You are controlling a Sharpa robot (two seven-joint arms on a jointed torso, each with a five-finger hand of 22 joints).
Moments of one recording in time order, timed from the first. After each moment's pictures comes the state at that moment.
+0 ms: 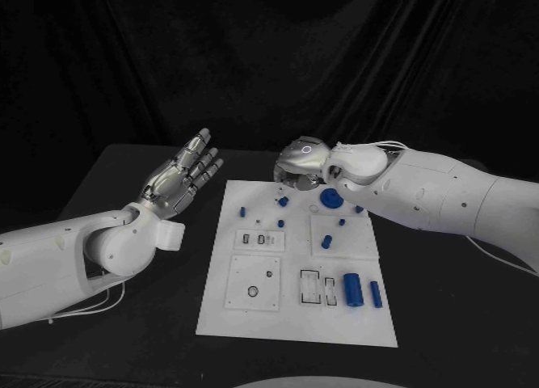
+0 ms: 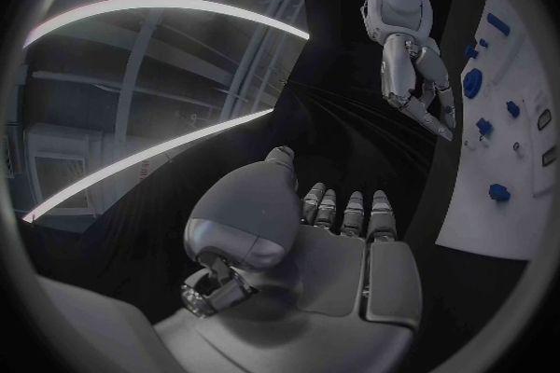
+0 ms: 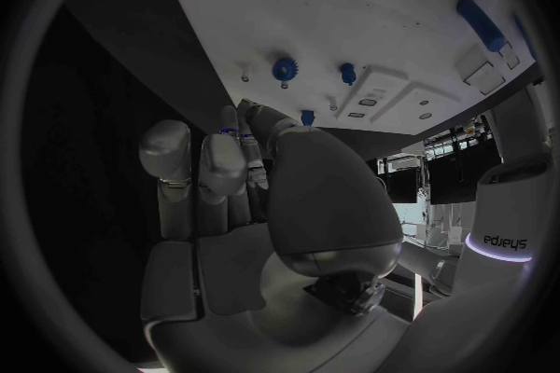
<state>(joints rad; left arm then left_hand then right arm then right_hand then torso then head) 1.25 -0.97 -0.21 1.56 0.17 0.05 0.65 1.19 0.28 -0.21 0.27 0.49 0.08 -0.08 0.04 0.02 0.00 -0.13 0.00 0.00 0.00 -0.01 0.00 0.00 0.12 0.00 0.05 0.00 0.00 1.36 -0.35 -0.21 0.94 -1.89 -0.36 0.23 1.38 -0.06 0.40 -0.02 0.23 1.05 0.09 0.10 0.17 1.17 0.03 0.08 0.07 1.46 -0.06 1.14 0.94 0.13 1.29 0.05 1.14 1.05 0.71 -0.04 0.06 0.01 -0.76</state>
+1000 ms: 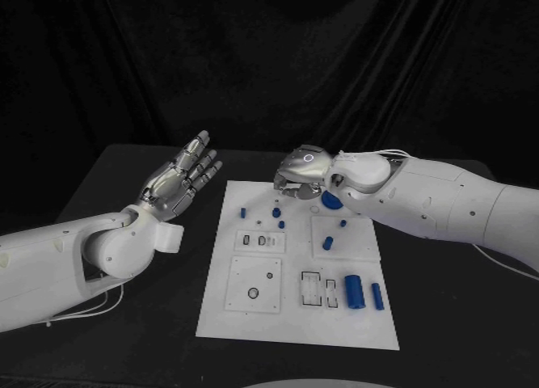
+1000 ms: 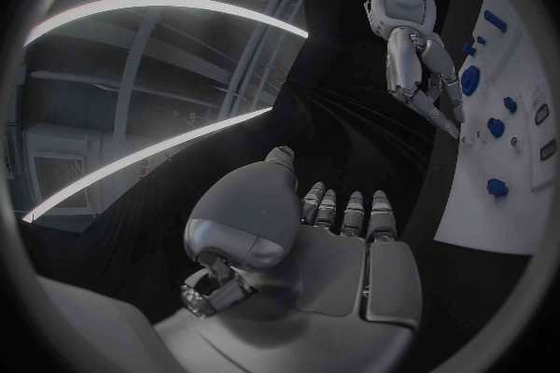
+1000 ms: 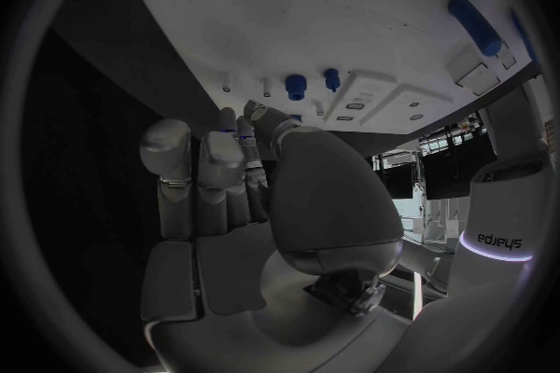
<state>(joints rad) 1.25 -0.98 -0.21 1.57 0.17 0.05 0.65 1.19 0.27 -0.21 0.27 0.50 0.09 -0.08 0.04 0.02 0.00 -0.13 0.00 0.00 0.00 -0.01 0.00 0.00 0.12 0.00 0.05 0.00 0.00 1.35 -0.40 -0.21 1.03 -1.89 -0.35 0.22 1.35 -0.10 0.40 0.02 0.18 1.01 0.08 0.07 0.15 1.15 0.04 0.07 0.07 1.45 -0.06 1.12 0.92 0.13 1.28 0.05 1.13 1.05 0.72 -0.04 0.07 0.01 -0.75</state>
